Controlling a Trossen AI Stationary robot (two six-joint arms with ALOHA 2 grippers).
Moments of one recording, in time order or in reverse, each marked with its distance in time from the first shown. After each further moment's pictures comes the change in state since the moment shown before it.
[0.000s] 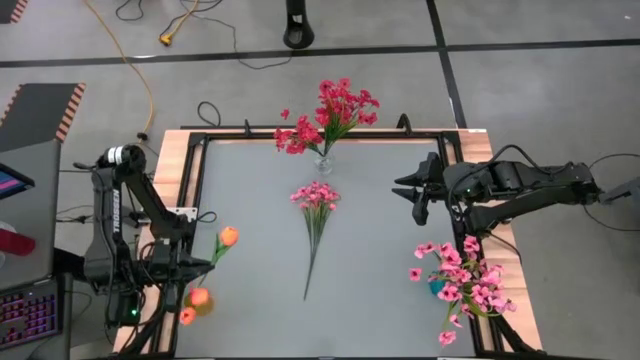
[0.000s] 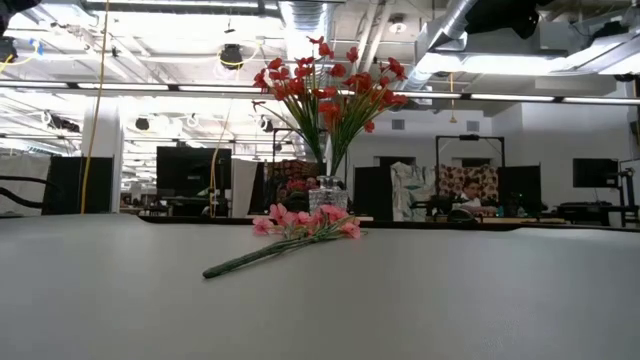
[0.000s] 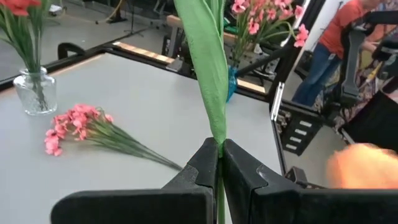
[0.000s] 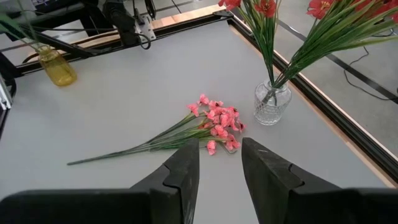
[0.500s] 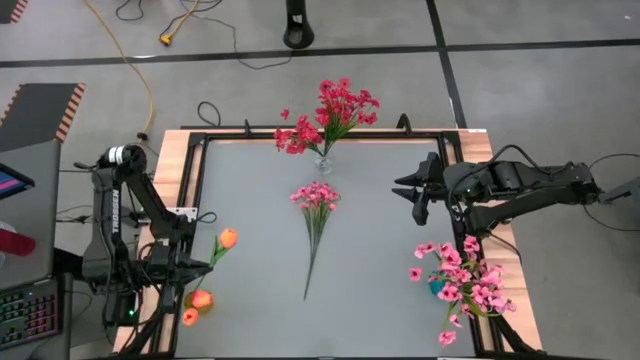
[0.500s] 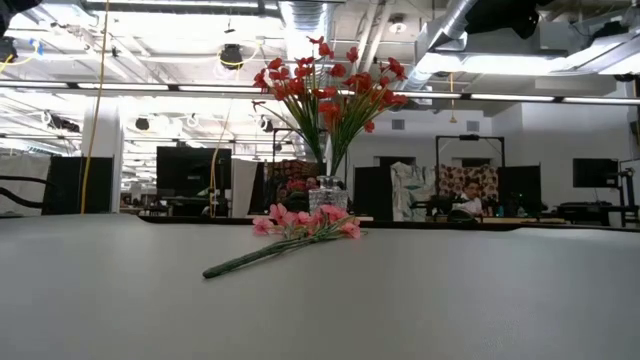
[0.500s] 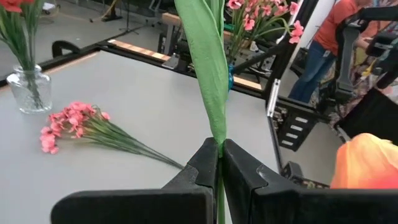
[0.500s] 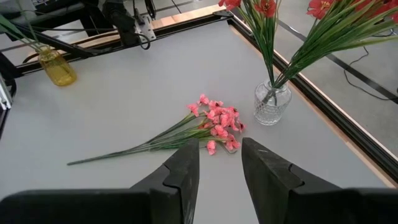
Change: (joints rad) left arm -0.024 0.000 -0.008 -0.003 0.004 -0.009; right arm 0.000 0.000 0.000 0.000 0.000 0.000
